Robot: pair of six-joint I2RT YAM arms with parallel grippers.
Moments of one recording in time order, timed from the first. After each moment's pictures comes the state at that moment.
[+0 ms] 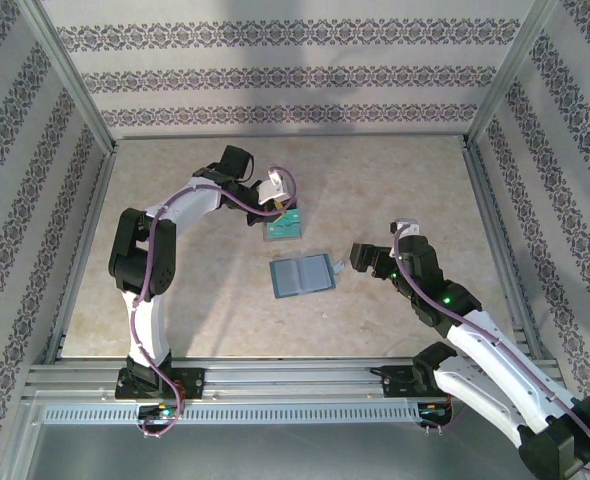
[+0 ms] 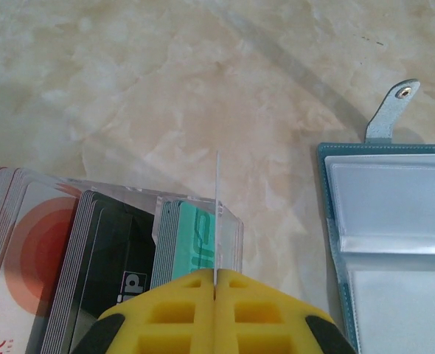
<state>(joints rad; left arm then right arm) -0.31 2.01 1.54 -0.60 0.72 0.84 0.50 0.75 0.57 -0.39 0.14 0.50</state>
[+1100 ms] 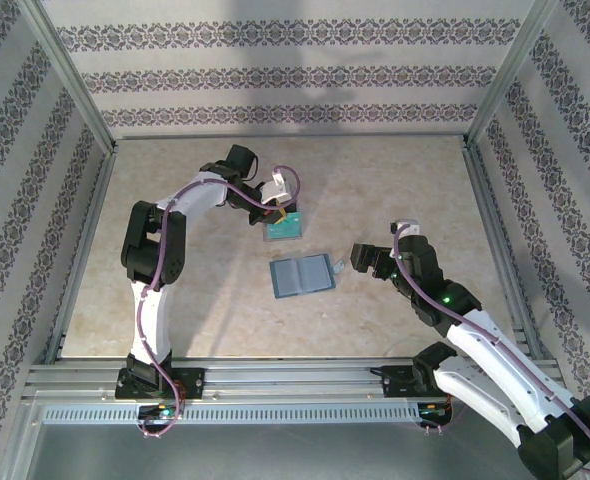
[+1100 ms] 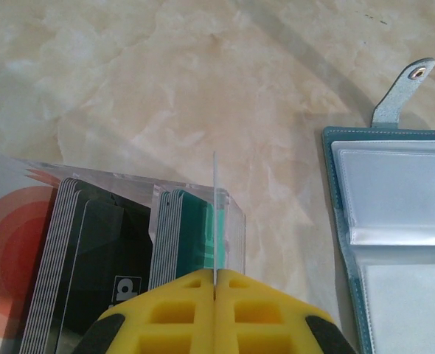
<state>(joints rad) -0.30 2.13 1.67 -0.71 0.74 0.88 0.49 0.75 0.57 -0.40 0.14 0.50</state>
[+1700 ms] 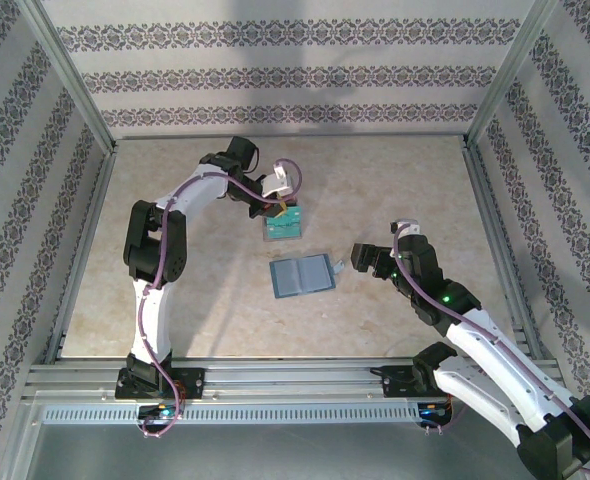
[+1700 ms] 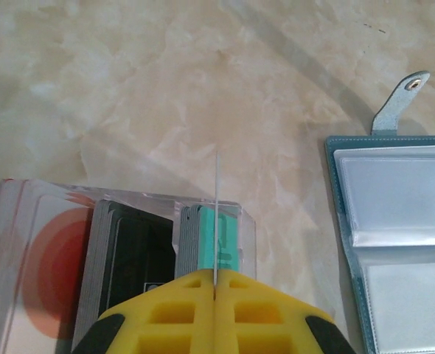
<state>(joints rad) -0.30 2.15 1.79 -0.82 0.72 0.92 0.49 0.76 0.57 -0.40 0.14 0.50</state>
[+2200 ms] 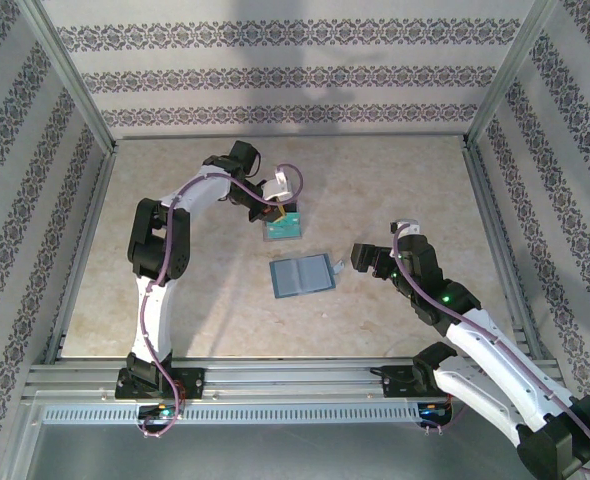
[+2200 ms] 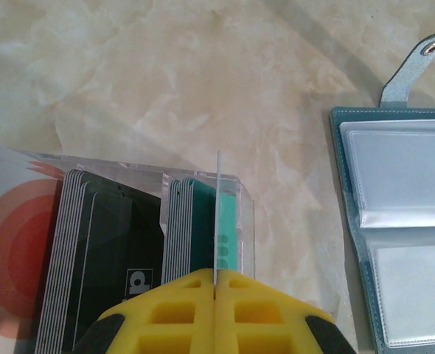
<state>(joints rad) -0.30 2.20 1.79 -0.84 0.70 0.94 0.49 0.76 0.57 -0.40 0.14 0.50</state>
